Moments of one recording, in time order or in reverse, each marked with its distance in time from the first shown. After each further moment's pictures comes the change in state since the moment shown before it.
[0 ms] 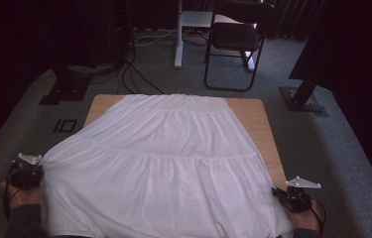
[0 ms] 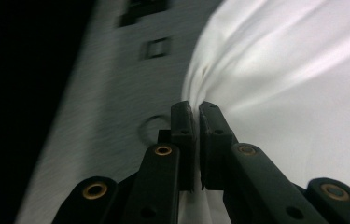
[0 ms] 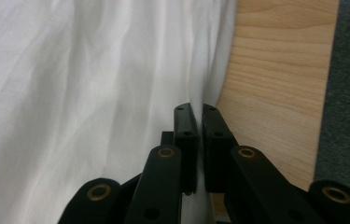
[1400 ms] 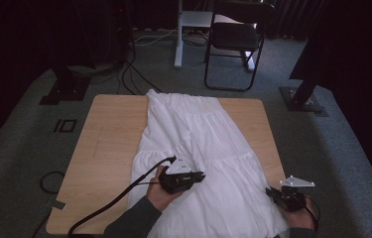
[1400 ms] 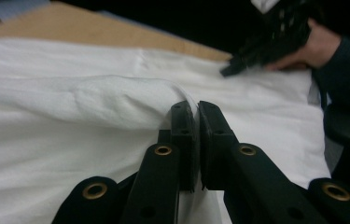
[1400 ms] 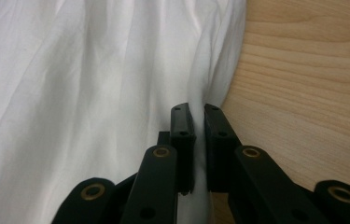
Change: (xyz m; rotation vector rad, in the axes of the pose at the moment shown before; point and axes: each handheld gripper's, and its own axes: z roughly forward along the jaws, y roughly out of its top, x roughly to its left) left arm -0.356 0.068 -0.196 -0.420 -1.282 0.590; right arm 0.013 0.007 0.006 0.006 0.040 -0.034
